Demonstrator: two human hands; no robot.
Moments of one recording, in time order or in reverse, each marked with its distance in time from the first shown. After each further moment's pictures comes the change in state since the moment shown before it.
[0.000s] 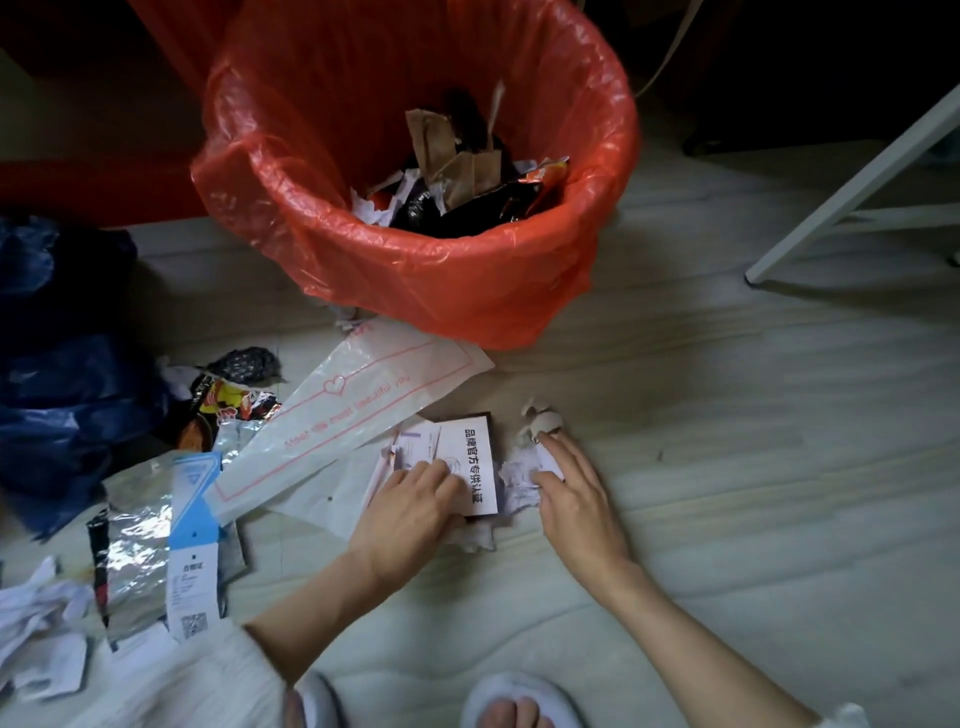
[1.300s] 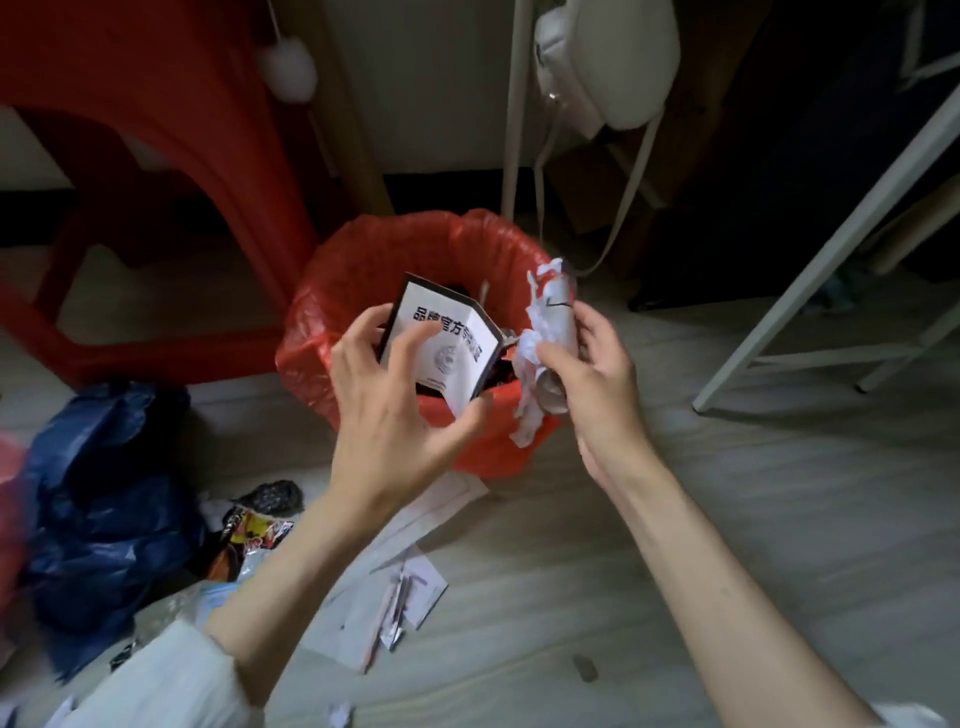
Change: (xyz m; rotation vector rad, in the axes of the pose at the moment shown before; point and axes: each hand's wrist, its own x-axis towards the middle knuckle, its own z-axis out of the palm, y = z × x) left_hand 0.051 0.019 -0.229 -0.354 0.882 -0.181; right_hand 0.149 -0.112 -0.221 1.149 0.372 0.365
